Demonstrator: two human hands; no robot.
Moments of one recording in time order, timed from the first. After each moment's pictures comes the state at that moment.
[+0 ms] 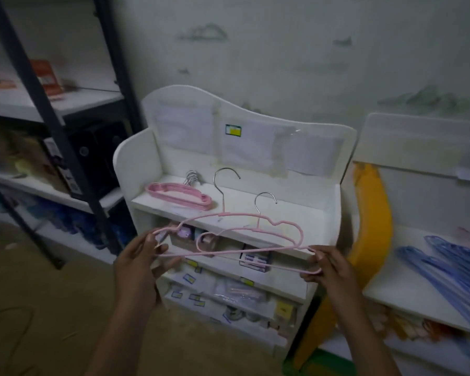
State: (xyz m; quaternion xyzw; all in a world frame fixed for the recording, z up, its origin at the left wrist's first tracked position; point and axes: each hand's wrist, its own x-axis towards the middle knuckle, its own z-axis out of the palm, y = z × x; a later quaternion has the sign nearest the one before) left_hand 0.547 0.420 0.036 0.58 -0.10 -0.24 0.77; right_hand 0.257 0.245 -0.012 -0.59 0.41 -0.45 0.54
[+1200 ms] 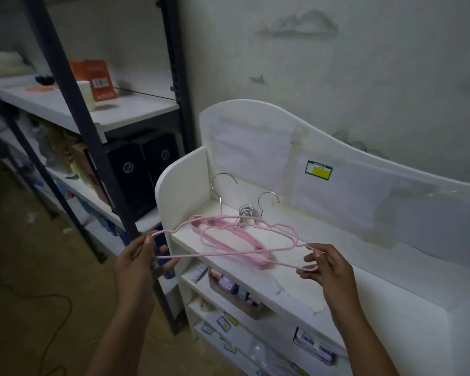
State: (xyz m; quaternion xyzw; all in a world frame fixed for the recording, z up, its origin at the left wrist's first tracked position) left_hand 0.775 0.298 0.030 0.62 -0.03 -0.14 0.77; right_hand 0.539 0.060 -0.019 -0.60 0.34 -0.39 0.60
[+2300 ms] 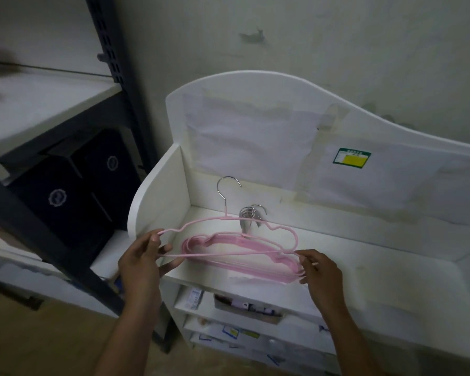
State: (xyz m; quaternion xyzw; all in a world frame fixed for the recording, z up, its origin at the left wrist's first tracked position) left_hand 0.964 0.203 -0.021 0.63 -0.09 -0.28 0.71; right_hand 0.677 0.062 -0.106 -0.63 0.57 -0.37 0.38
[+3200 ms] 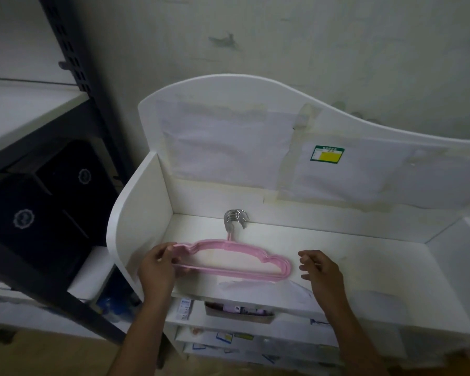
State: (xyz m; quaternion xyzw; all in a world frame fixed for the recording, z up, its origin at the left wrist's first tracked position) left_hand 0.977 0.150 -0.098 0.74 -0.19 -0.28 0.58; right_hand 0.651 0.065 -0.111 -0.56 0.61 -0.39 0.40
